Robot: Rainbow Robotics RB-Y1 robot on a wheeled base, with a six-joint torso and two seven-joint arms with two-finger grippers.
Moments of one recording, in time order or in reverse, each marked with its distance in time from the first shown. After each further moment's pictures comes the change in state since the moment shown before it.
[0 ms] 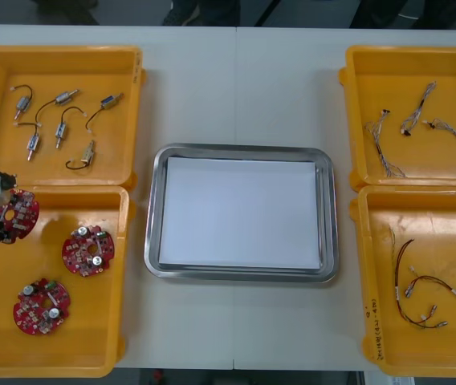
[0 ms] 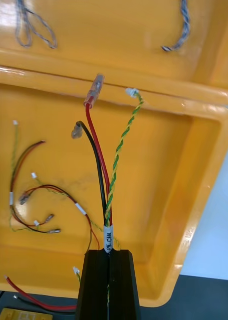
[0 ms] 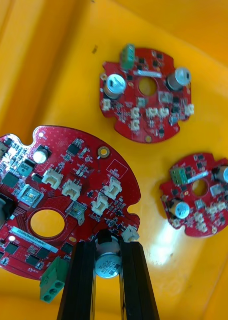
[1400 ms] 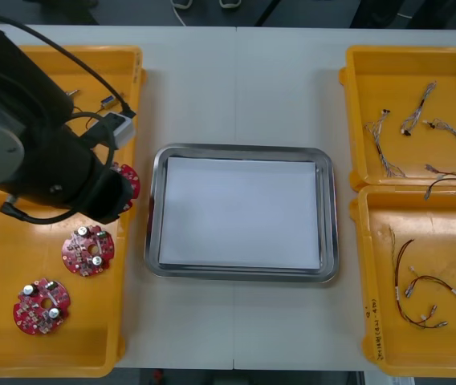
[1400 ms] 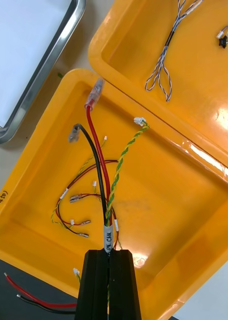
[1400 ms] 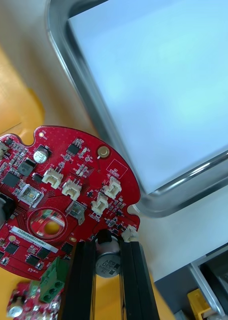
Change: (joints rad) right arm -0.128 -0.030 0.117 -0.303 -0.105 0.053 0.000; left arm -0.554 -0.349 -0.427 -0.379 -0.426 0.395 1.419
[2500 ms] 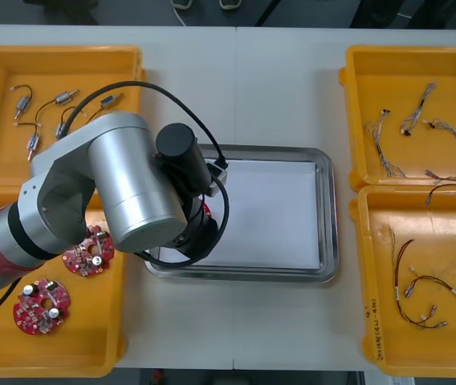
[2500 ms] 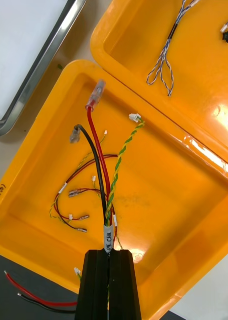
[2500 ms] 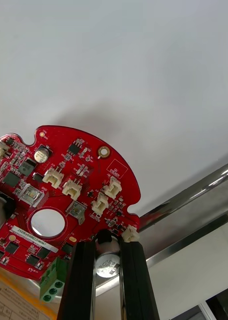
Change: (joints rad) right arm 0.000 0.000 0.009 -0.018 0.009 0.019 0.000; left arm -0.125 -0.237 -0.441 0.171 -0.304 -0.090 0.115
